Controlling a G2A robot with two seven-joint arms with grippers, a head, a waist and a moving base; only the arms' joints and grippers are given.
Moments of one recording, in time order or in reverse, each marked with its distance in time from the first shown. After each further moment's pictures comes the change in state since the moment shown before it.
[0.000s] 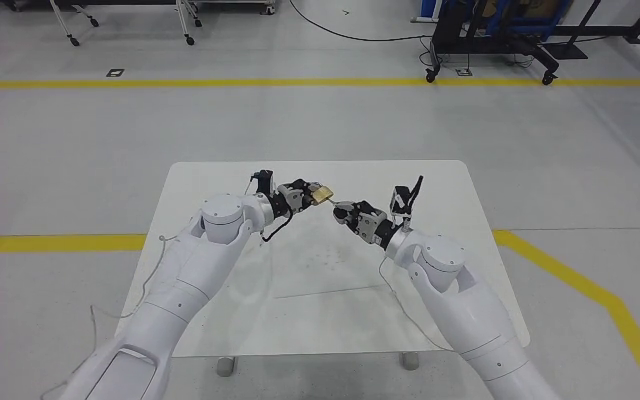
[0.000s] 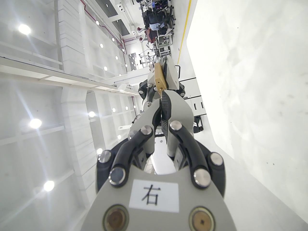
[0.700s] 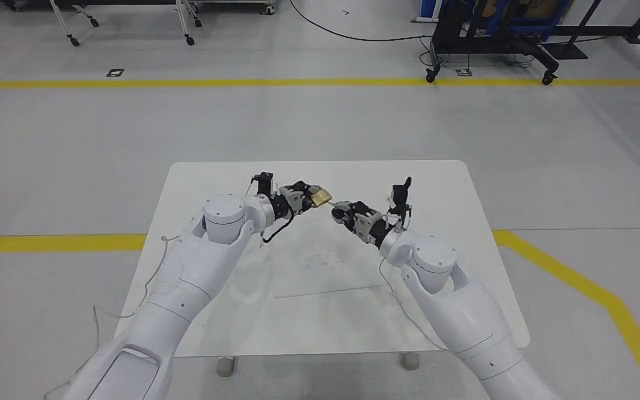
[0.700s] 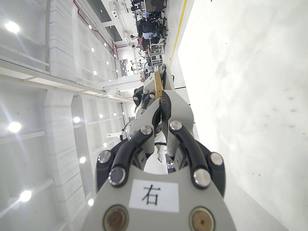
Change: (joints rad) left arm 0.001 -0.014 -0.007 0.015 0.022 0.036 -0.004; right arm 0.017 -0.011 -0.046 0.007 -0.105 0.002 -0.075
